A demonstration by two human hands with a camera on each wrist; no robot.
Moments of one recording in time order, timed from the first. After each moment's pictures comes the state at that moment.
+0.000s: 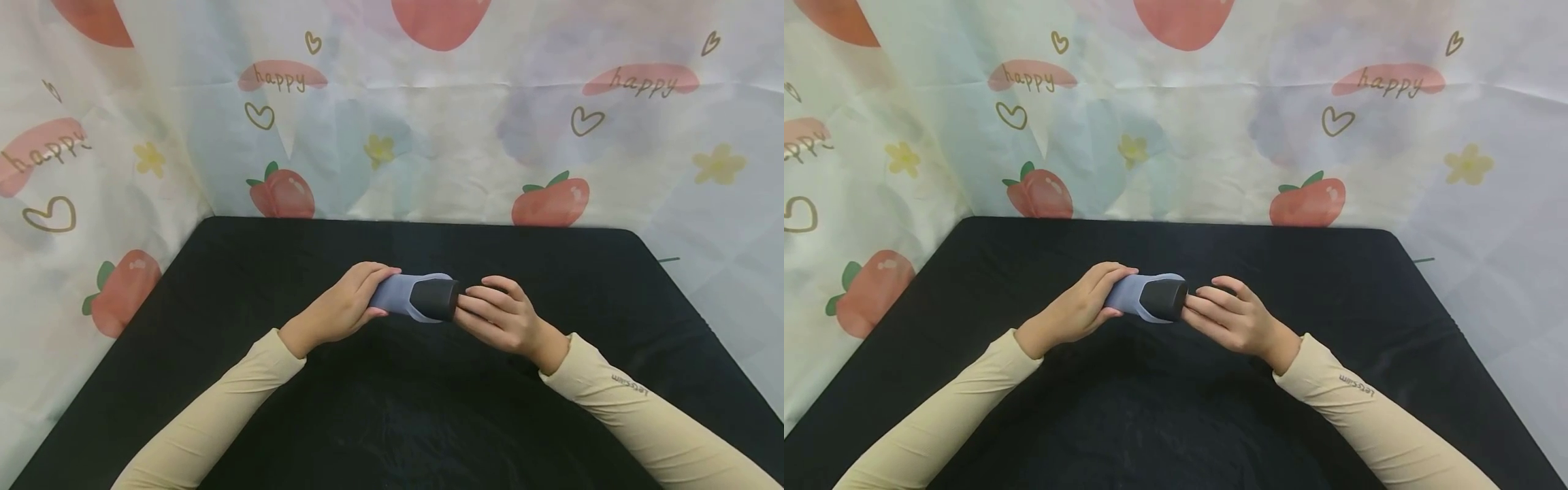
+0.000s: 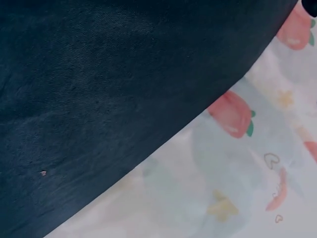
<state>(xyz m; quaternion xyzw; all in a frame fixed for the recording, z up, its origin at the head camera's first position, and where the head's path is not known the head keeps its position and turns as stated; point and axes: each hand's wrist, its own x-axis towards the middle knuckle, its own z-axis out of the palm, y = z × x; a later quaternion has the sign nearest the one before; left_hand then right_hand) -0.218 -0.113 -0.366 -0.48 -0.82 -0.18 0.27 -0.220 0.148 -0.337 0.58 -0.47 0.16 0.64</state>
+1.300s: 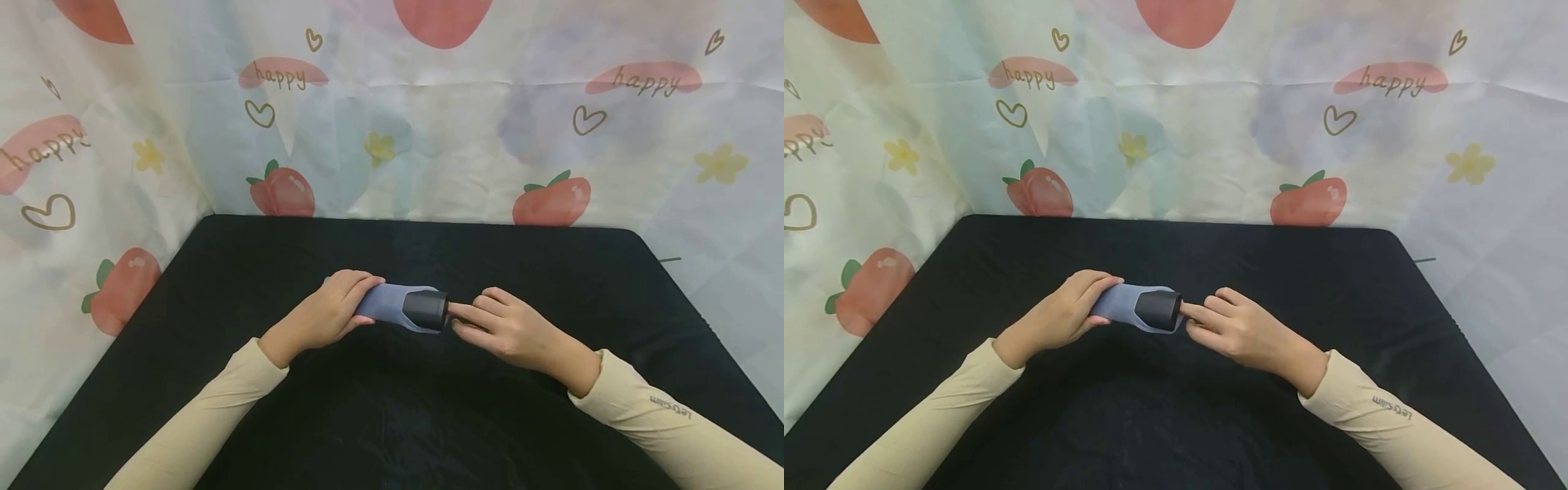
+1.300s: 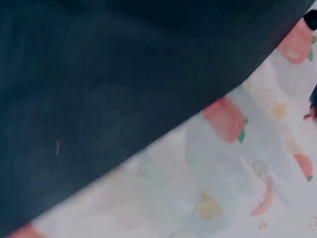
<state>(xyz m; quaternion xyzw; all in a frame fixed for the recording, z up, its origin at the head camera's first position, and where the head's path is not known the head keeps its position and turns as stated) -0.206 -0.132 -0.367 -0.46 -0.83 -0.12 0.28 -0.199 0.173 -0.337 0.63 -0.65 0.05 0.43</state>
